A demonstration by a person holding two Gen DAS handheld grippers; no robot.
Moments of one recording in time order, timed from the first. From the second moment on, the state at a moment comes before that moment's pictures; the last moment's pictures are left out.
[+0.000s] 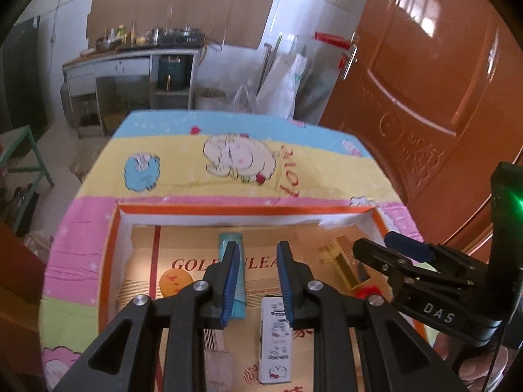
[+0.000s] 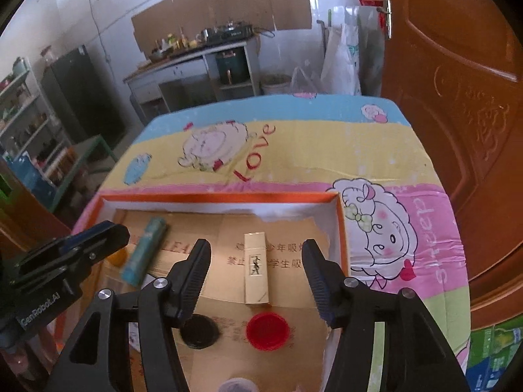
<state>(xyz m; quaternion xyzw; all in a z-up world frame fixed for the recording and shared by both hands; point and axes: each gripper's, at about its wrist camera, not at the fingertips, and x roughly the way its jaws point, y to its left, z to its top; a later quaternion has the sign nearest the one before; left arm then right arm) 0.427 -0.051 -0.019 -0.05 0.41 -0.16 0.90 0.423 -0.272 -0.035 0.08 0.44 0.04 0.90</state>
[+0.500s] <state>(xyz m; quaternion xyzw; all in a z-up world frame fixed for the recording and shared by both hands) 0.353 -0.025 0.033 -0.03 0.31 -0.12 0.94 0.374 -0.247 0.005 0.05 0.40 0.04 0.92</state>
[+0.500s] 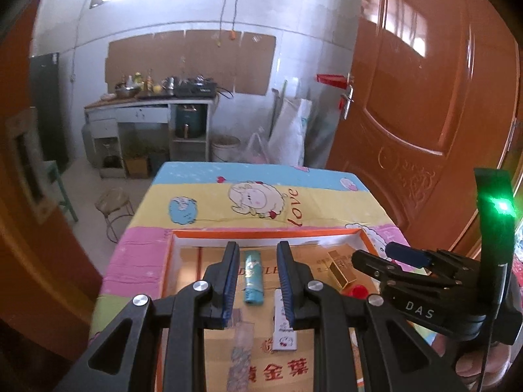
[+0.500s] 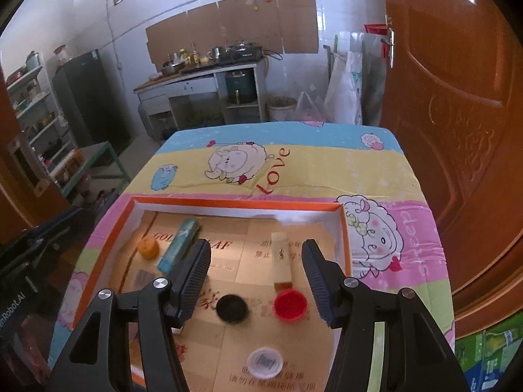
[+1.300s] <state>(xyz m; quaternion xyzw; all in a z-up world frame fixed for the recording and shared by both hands) 0.212 0.010 0.042 0.02 0.28 -0.07 0.96 0.238 -0.204 0.007 -0.01 0.39 0.04 0.92</state>
